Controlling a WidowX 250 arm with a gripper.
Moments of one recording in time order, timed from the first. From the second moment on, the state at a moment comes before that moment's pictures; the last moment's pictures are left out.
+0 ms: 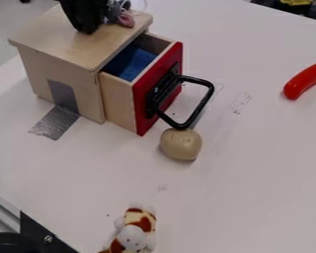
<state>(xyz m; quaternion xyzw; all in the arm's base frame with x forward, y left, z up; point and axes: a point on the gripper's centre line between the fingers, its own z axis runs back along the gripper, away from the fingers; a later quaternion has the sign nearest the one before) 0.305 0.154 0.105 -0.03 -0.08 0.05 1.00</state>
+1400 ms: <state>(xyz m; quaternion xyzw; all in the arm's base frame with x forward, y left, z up) 0.125 0.066 0.079 0.01 -0.04 0.17 0.98</state>
